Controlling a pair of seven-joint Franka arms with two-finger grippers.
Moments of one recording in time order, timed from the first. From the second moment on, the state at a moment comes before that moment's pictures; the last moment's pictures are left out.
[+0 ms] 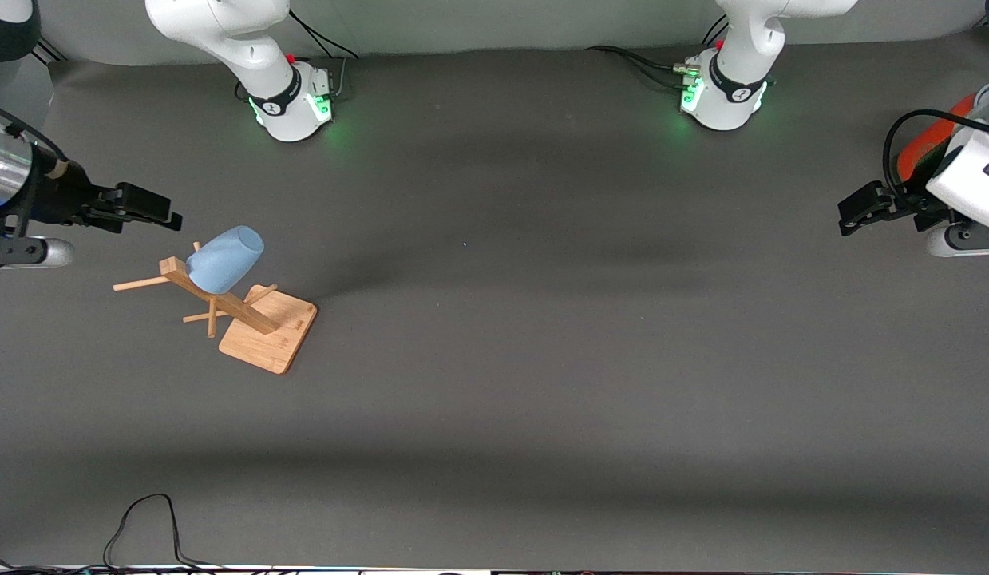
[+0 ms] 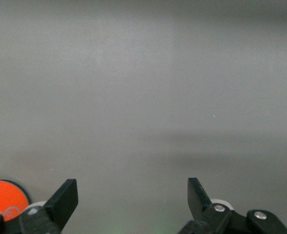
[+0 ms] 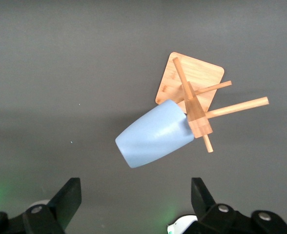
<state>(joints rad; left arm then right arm) -0.16 -0.01 0.09 -1.63 0.03 1.58 -0.11 0.19 0.07 -0.13 -1.47 0.16 1.40 0.13</state>
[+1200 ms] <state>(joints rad) -0.16 -0.01 0.09 -1.63 0.03 1.58 -0.11 0.25 0.16 -0.13 -1.45 0.48 1.42 0.20</state>
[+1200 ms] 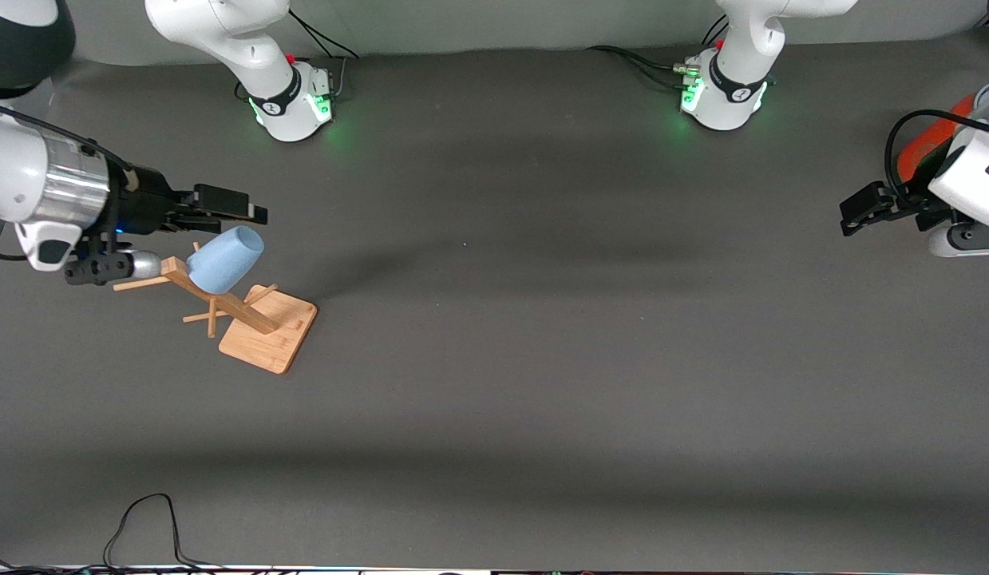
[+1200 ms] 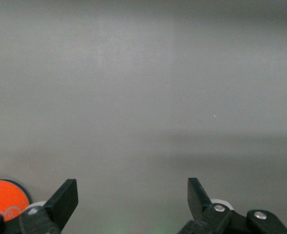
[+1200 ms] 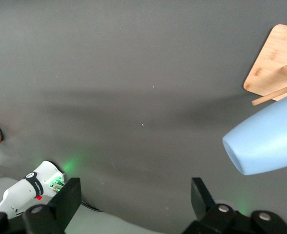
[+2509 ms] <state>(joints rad) -0.16 -0.01 0.09 -1.63 0.03 1.58 -0.11 0.30 0.09 -0.31 -1.69 0.44 1.39 0.46</state>
